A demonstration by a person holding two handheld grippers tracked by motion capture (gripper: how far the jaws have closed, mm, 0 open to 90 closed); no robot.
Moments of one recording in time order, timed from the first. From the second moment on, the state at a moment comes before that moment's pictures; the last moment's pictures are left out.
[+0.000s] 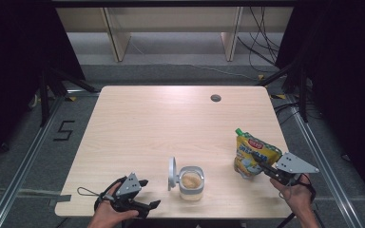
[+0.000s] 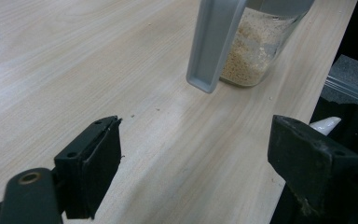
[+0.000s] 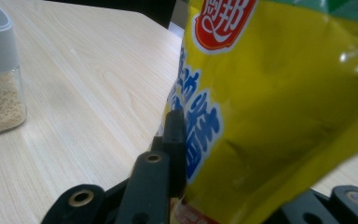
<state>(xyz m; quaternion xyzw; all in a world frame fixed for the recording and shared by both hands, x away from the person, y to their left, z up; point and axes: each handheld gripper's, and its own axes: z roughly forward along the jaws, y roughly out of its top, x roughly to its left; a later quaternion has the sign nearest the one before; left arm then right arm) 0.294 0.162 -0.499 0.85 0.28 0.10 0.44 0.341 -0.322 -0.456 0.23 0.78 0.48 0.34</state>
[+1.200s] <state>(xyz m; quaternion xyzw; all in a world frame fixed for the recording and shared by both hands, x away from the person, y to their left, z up) 0.295 0.164 -0.498 0.85 0.28 0.11 0.44 0.288 -0.334 -0.451 0.38 0.76 0.43 0.31</state>
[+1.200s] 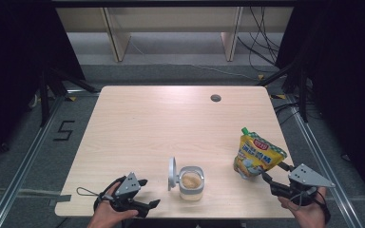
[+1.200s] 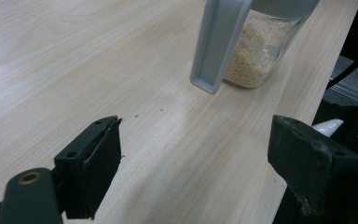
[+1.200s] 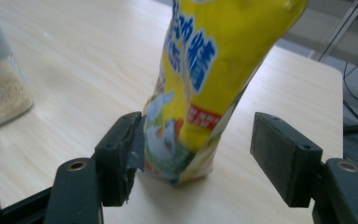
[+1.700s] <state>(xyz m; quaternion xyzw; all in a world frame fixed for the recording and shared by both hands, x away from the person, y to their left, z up) 0.294 0.161 -0.497 0.83 0.30 0.10 0.45 0.270 -0.320 -0.462 0.39 0.79 0.40 0.27</state>
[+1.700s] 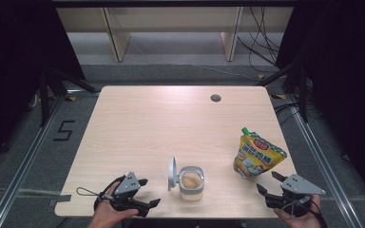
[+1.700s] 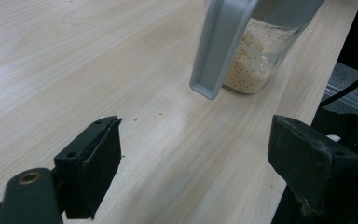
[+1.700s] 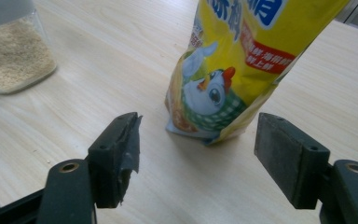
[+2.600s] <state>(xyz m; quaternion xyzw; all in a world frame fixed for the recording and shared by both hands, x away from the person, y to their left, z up) 0.288 0.155 -0.482 0.84 0.29 0.10 0.45 0.254 -0.308 -0.467 0.39 0.80 0.37 0.27</state>
